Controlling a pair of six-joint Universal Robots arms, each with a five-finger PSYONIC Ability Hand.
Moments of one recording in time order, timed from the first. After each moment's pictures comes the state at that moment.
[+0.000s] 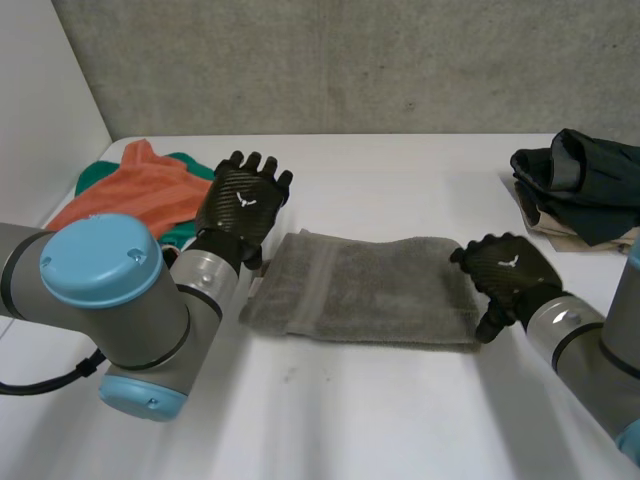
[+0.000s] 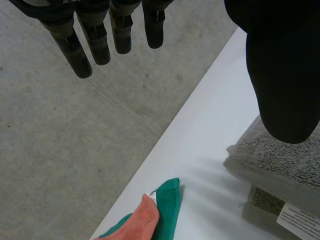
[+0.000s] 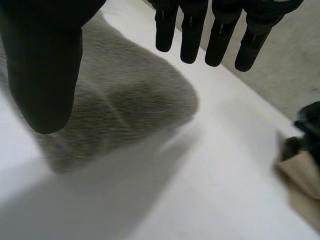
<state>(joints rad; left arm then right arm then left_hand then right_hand) 4.13 -2.01 -1.58 3.61 -1.61 3.72 1.85 -1.28 1.83 -0.17 1.39 2.71 0.20 0.21 0.21 0.21 0.05 0.35 0.35 0.34 0.33 0.15</state>
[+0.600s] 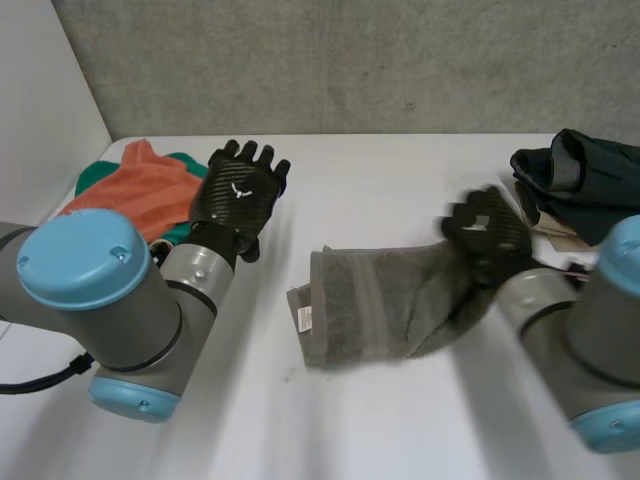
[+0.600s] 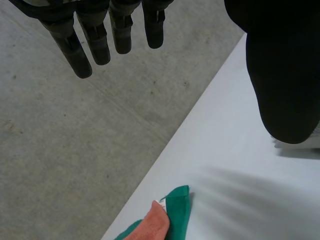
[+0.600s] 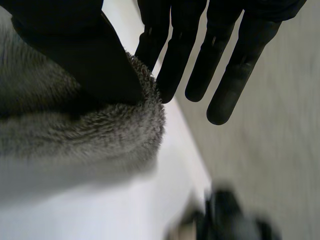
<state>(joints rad) 4.13 -1.96 -1.60 3.61 -1.61 3.72 1.98 -1.27 1.76 -0.38 1.45 2.32 0.20 0.21 0.21 0.21 0.05 1.07 1.17 0.75 1.20 1.00</state>
